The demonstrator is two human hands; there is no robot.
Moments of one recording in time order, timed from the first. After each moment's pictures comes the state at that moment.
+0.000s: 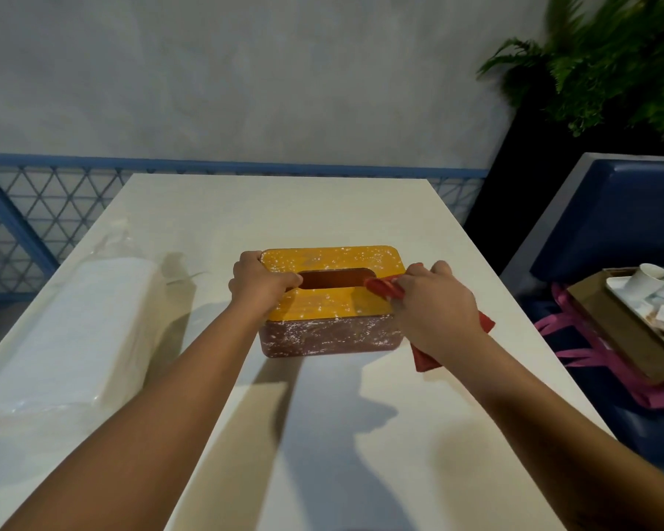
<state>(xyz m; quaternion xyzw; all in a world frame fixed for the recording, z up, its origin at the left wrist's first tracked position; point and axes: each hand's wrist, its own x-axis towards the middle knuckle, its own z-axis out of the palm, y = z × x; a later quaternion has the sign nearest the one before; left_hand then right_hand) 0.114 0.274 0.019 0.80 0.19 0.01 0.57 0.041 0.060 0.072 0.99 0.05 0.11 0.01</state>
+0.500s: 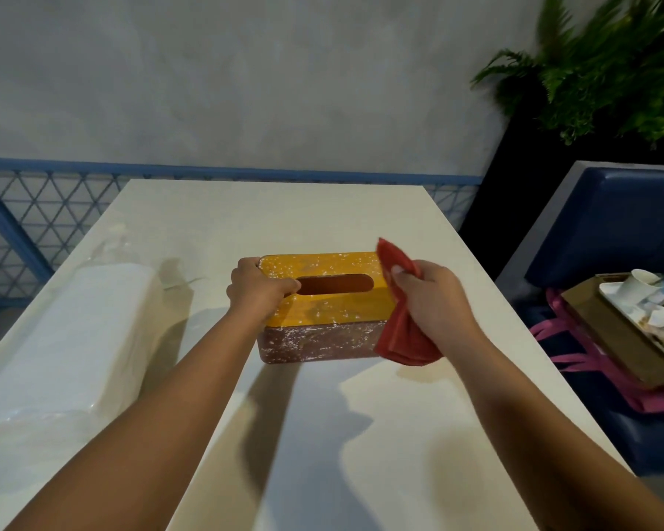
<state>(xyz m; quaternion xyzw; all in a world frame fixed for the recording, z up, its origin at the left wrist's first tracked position) 0.117 0.275 0.016 0.80 0.19 0.02 0.57 0.045 0.064 0.087 0.89 -0.07 0.07 -0.44</state>
